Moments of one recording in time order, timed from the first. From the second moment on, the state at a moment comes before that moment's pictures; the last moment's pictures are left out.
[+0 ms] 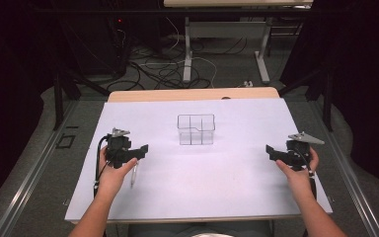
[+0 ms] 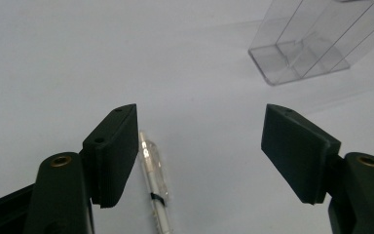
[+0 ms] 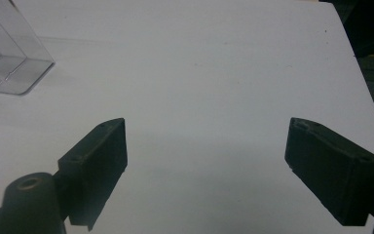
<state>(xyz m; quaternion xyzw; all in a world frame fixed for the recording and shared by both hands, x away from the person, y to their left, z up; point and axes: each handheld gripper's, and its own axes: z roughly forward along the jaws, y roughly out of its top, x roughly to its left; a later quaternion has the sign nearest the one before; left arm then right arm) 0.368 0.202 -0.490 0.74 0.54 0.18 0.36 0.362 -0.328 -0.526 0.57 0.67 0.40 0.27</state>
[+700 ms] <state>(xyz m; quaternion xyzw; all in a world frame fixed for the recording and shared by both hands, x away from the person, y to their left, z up) 0.350 0.216 -0.508 0.74 0.61 0.09 0.29 0.362 -0.329 -0.526 0.56 0.67 0.39 0.27</state>
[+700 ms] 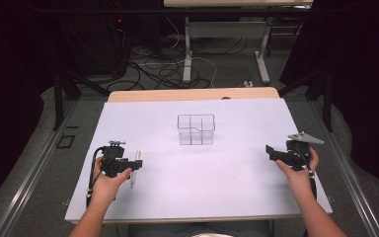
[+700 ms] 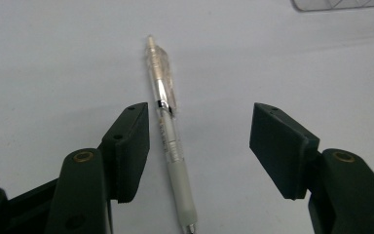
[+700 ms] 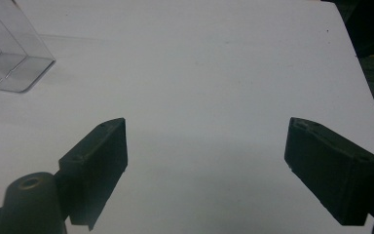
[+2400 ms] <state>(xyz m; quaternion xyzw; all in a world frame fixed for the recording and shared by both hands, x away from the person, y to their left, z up) 0.358 0.222 -0.533 0.70 0.68 0.01 0.22 0.364 -0.327 -0.528 0.56 0.68 0.39 0.26</state>
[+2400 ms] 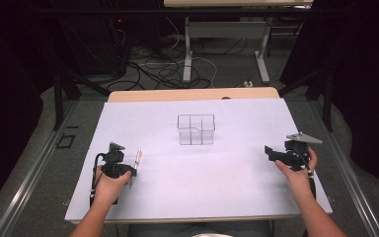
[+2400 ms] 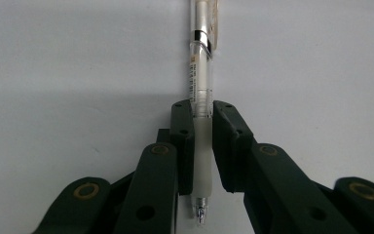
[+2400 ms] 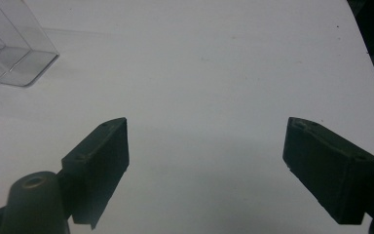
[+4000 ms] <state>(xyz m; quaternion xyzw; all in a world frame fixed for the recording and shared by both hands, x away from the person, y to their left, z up) 0.360 0.227 -0.502 0.73 0.61 0.07 0.30 0.365 -0.326 -0.531 0.56 0.69 0.39 0.26</state>
